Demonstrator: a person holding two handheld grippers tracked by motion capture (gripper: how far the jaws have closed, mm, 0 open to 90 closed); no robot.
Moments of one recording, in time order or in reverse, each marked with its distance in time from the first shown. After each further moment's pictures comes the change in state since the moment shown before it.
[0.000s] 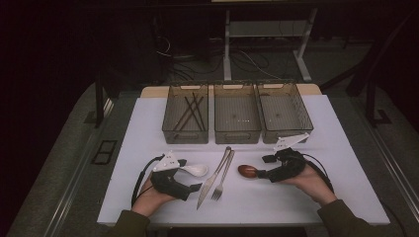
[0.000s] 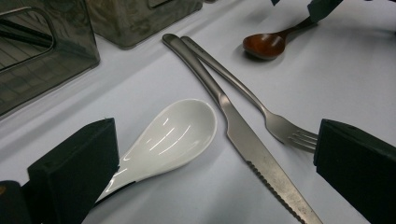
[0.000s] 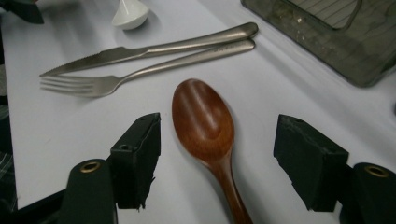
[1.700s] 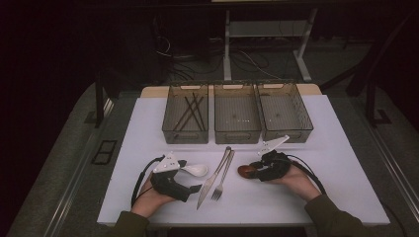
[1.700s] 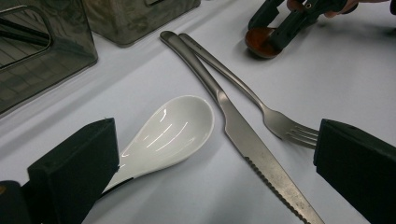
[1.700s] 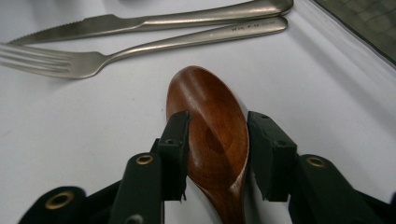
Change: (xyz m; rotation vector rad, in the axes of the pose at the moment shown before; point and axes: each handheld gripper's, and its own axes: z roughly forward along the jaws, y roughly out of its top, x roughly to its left) left arm -0.002 -0.001 -0.001 0.010 0.003 0.010; right arm 0.002 0.002 0.040 0.094 0.020 -0.081
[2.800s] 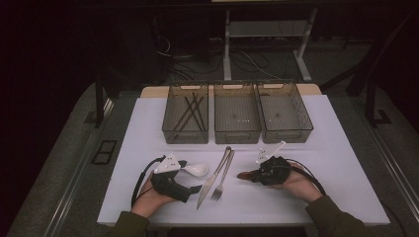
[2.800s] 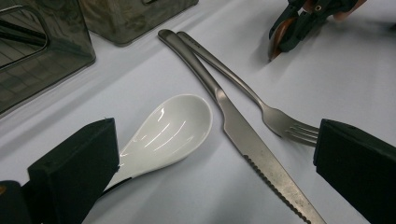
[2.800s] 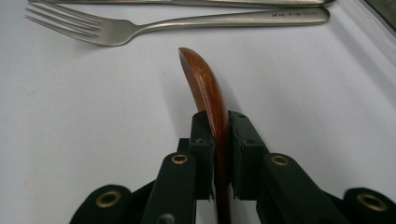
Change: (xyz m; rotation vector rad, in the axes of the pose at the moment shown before) left arm -0.001 0.000 0.000 0.007 -0.002 0.013; right arm 0.015 -0.001 -0.003 0.065 0.004 -0.129
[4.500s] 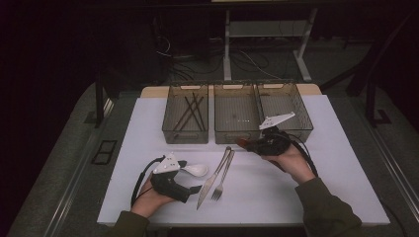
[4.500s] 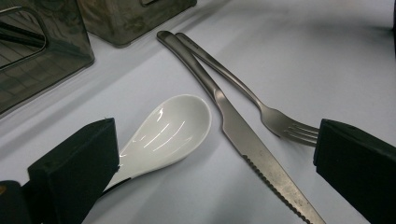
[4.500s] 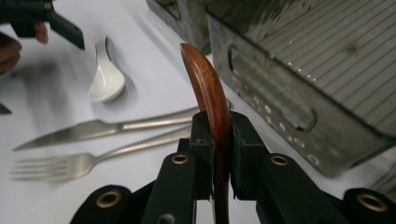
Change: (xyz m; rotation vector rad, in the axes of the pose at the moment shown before) left arm 0.001 -0.001 0.000 -0.013 -0.006 -0.004; right arm -0.041 0.048 -0.030 -0.209 -0.070 0.230
